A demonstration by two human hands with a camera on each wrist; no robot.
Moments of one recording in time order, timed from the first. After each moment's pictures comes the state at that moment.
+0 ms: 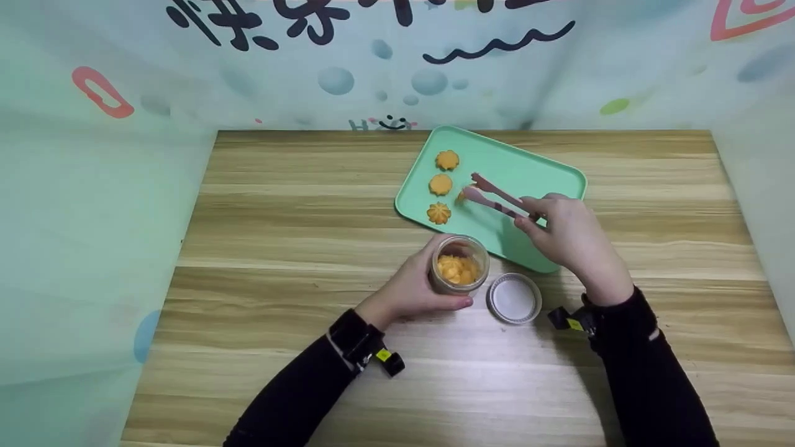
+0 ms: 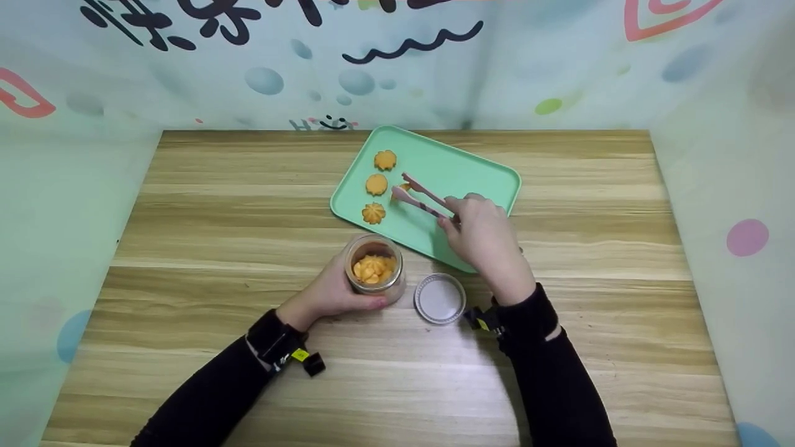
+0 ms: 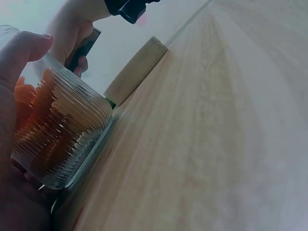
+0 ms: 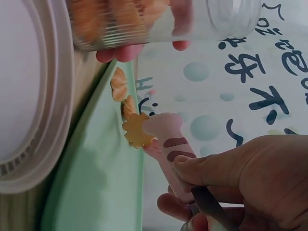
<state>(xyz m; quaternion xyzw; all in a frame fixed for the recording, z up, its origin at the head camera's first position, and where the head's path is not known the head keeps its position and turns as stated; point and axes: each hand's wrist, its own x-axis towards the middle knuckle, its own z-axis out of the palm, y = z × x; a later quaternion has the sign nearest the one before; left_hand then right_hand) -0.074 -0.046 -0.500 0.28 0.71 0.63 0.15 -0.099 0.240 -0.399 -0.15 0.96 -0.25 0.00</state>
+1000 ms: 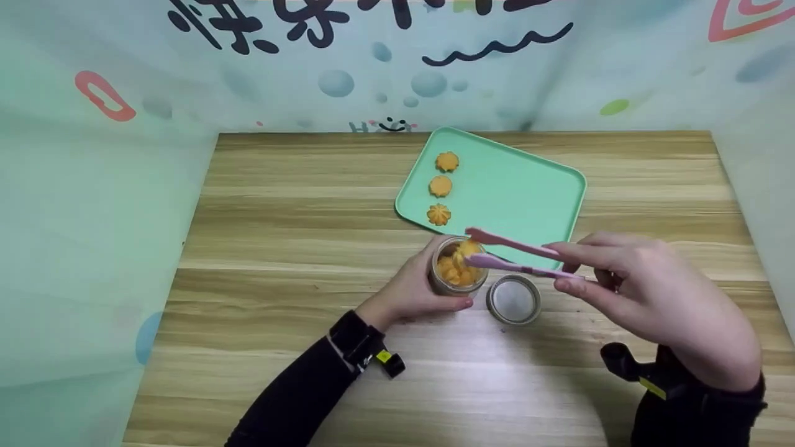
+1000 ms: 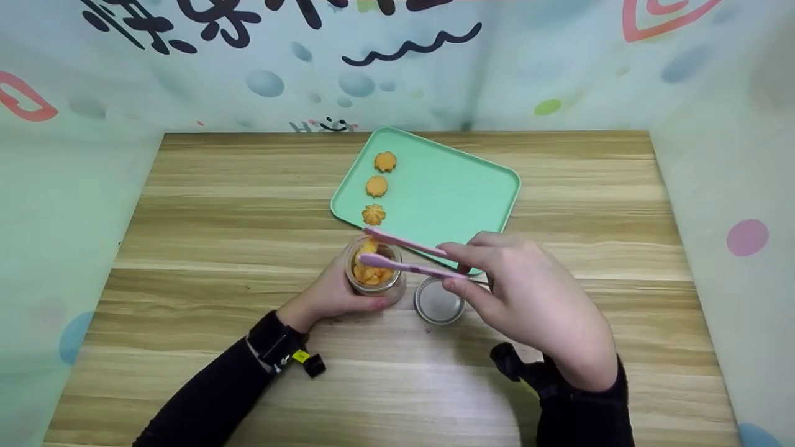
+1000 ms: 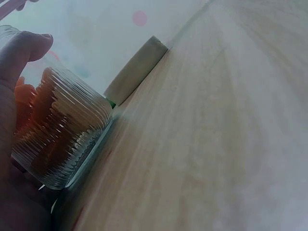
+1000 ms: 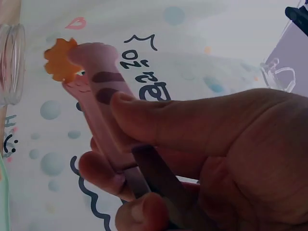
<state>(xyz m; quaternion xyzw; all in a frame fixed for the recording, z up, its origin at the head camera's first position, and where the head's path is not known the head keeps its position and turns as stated) -0.073 -0.046 -0.499 0.26 0.71 0.64 0.17 -0.001 0.264 -0.304 -0.31 0.91 -0.28 -0.06</state>
